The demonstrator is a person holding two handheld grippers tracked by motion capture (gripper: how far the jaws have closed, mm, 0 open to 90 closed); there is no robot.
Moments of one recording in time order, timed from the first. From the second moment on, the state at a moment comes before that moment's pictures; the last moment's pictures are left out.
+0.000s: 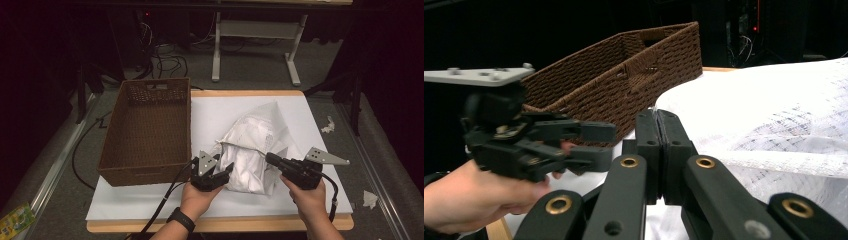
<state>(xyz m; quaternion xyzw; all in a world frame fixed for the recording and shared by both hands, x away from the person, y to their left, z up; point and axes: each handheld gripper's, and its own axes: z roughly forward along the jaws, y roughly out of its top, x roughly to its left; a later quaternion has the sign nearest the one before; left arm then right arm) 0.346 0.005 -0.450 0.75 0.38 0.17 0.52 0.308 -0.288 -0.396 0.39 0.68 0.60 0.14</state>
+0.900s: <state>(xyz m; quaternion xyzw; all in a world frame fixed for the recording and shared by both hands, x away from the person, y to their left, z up) 0.397 -0.042 -0.450 0.76 0.40 0.16 0.48 0.309 -0.284 -0.400 0.39 0.69 0.60 0.13</state>
